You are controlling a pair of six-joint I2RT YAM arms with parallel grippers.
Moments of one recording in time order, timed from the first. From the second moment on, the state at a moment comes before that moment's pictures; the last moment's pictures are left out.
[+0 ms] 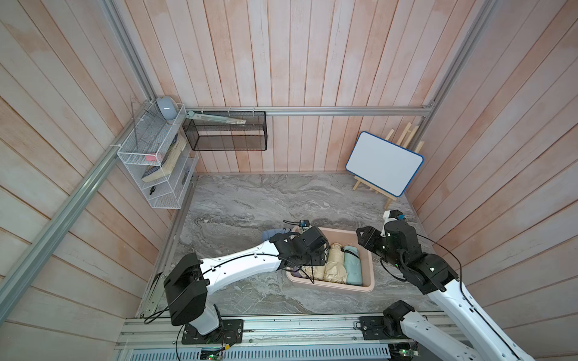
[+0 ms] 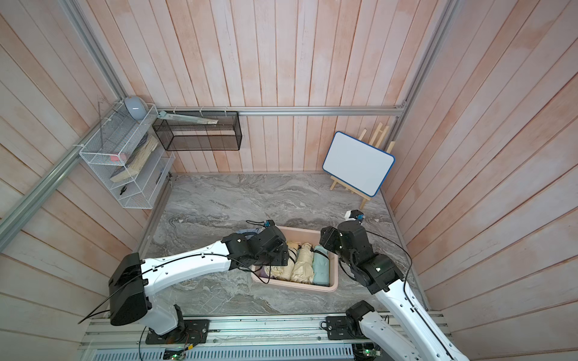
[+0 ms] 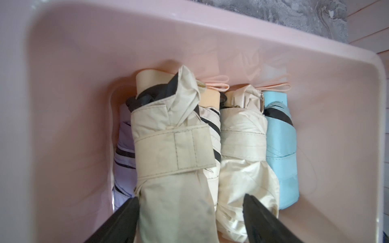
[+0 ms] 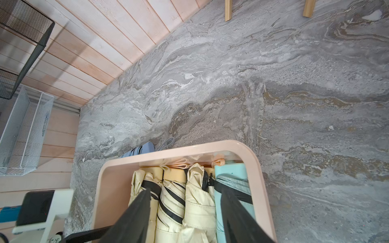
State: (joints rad) left arm -1.07 1.59 1.25 -0.69 -0.14 -0.91; right arm 0.51 0.75 0.84 -0.73 0.16 0.85
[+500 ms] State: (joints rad) left arm -0.82 1.25 1.22 -0.67 -0.24 -0.85; right arm 0.51 0.89 0.92 -0.68 0.11 0.75
